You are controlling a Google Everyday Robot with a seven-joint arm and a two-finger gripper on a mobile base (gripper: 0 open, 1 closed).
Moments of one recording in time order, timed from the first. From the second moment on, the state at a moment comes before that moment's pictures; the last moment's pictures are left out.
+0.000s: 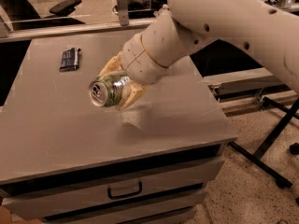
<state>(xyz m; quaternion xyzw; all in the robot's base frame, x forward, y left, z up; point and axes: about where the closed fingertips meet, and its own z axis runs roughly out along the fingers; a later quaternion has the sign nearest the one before) 0.494 0.078 0.918 -0.86 0.35 0.06 0.36</state>
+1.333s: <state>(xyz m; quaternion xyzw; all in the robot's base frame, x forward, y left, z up) 0.473 0.091 0.955 -0.97 0.19 0.04 0.16</state>
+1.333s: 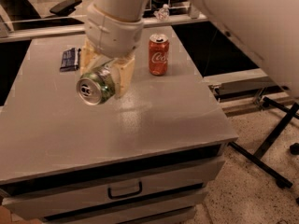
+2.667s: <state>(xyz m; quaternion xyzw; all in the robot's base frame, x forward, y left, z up) 0.487 0.097 0.908 -0.98 0.16 -0.02 0.05</state>
